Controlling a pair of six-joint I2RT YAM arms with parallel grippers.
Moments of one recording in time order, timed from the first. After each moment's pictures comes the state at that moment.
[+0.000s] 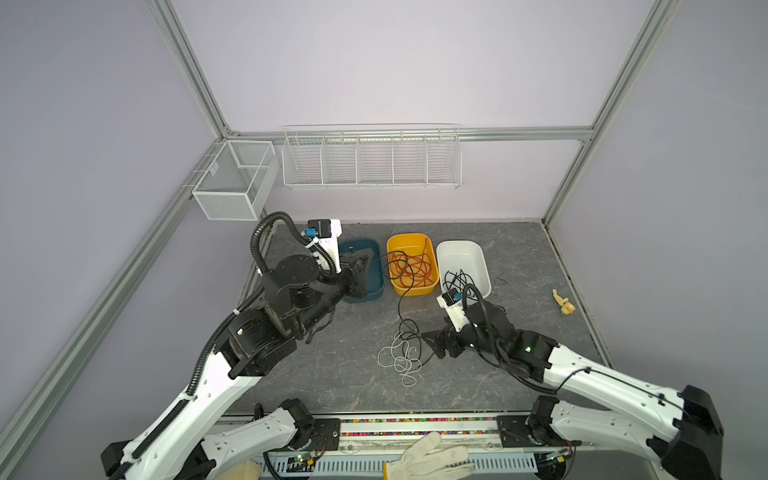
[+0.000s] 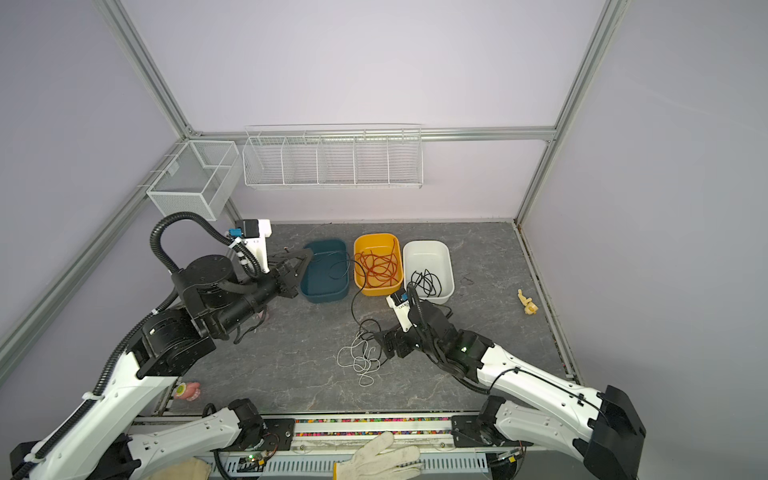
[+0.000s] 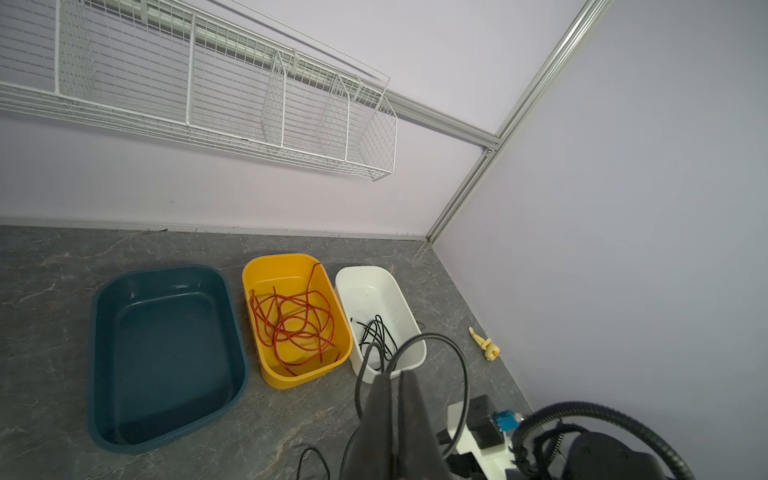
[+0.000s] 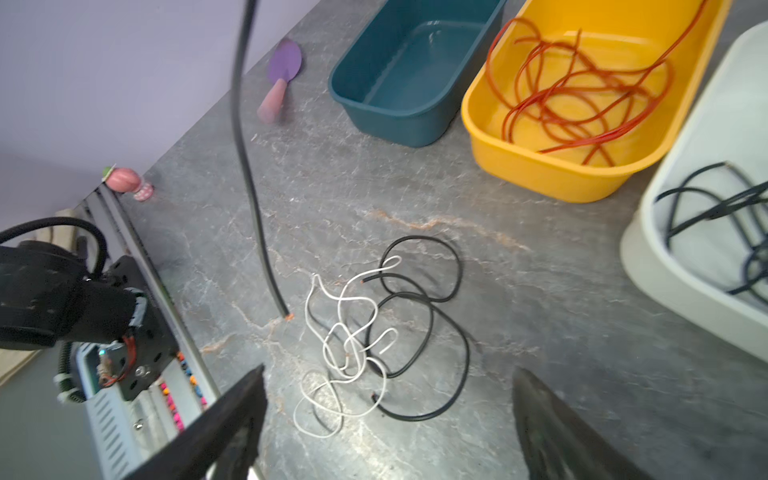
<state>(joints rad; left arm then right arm) -0.85 0.98 1.37 -0.56 -0.21 -0.49 0.92 0.98 0.68 -0.28 0.03 0.34</state>
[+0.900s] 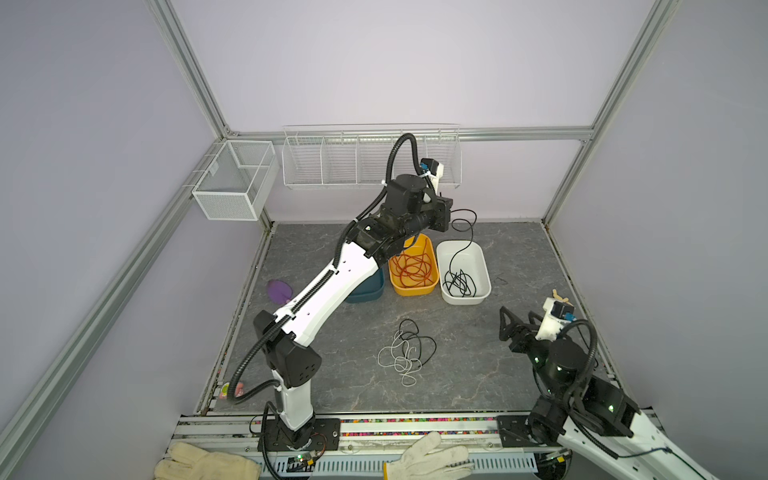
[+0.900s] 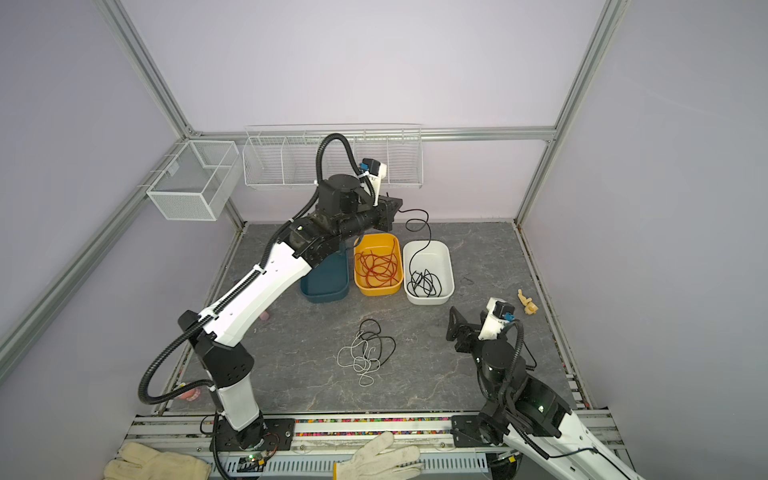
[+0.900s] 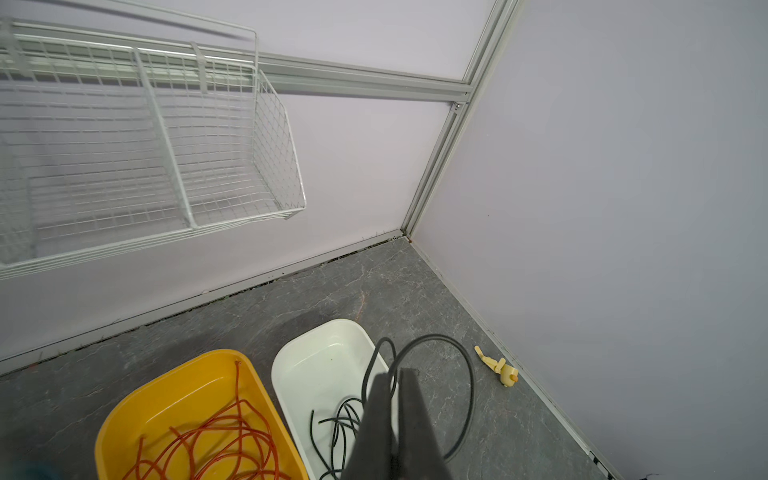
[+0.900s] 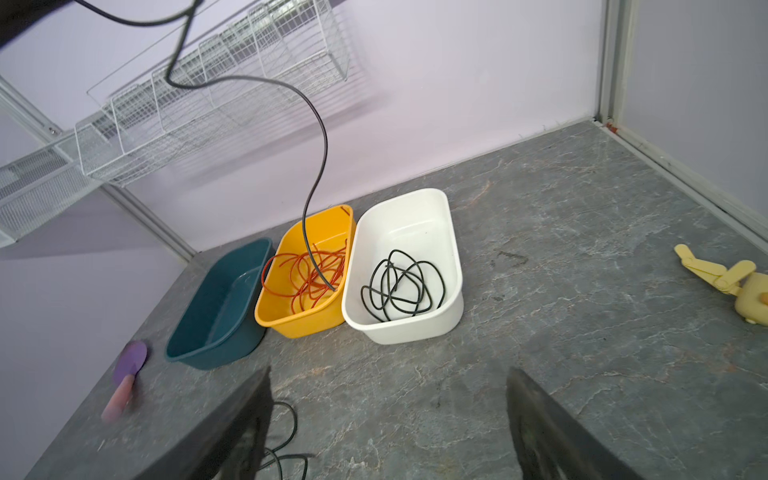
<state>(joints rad) -0.82 1.89 2.13 -0.48 0.03 -0.30 0.83 0.25 0.48 -0.47 0.68 0.58</state>
